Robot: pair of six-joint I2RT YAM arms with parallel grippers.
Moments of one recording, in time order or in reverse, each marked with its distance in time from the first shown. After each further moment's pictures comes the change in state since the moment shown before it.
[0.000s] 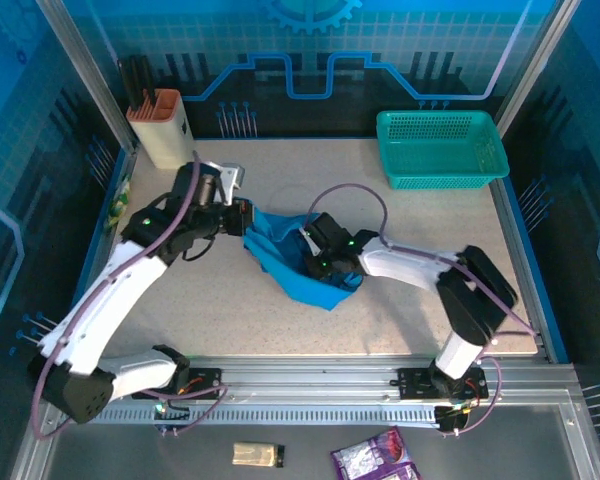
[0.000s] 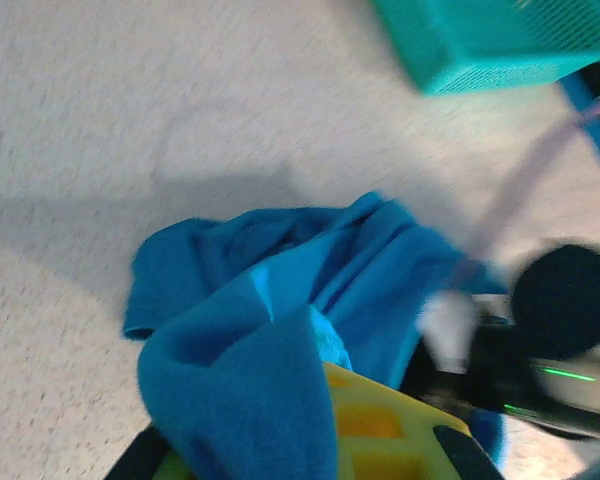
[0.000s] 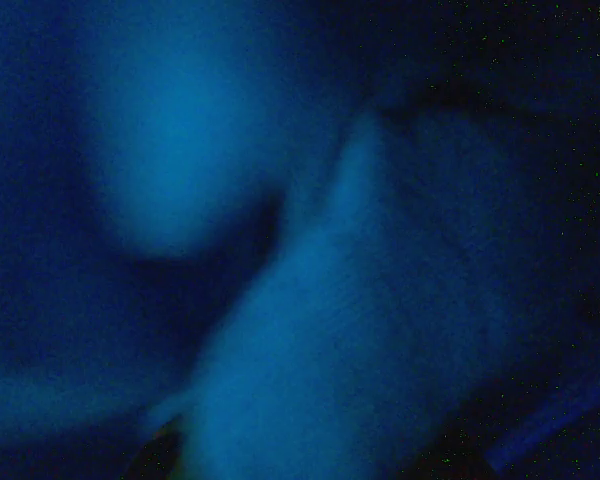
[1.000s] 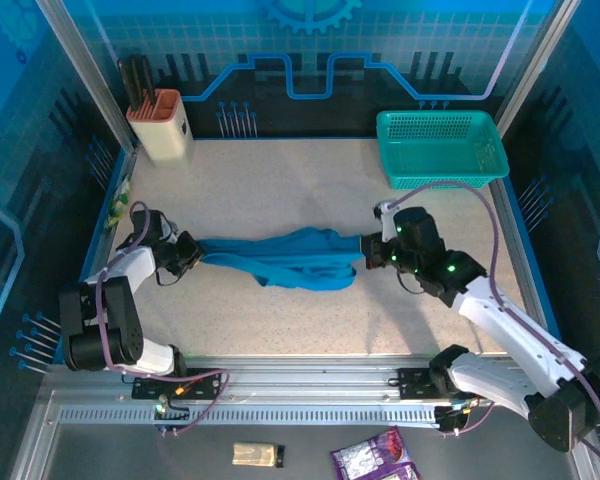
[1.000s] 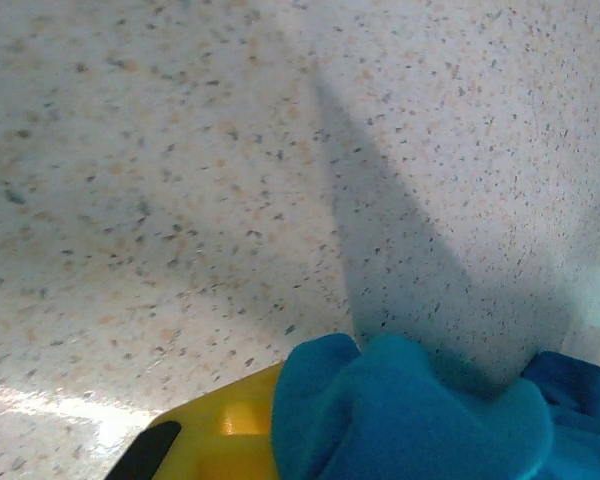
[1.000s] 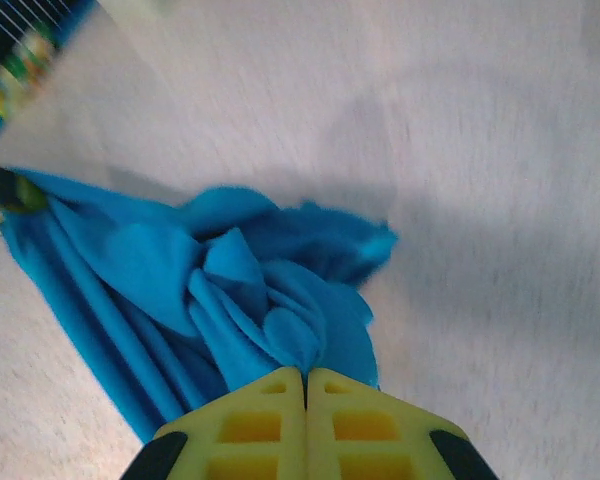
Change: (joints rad) left arm 0.673 0.232 -0.578 0.472 0.393 -0.315; right arm -0.245 -0.648 -0.251 -0.063 -0.051 0.103
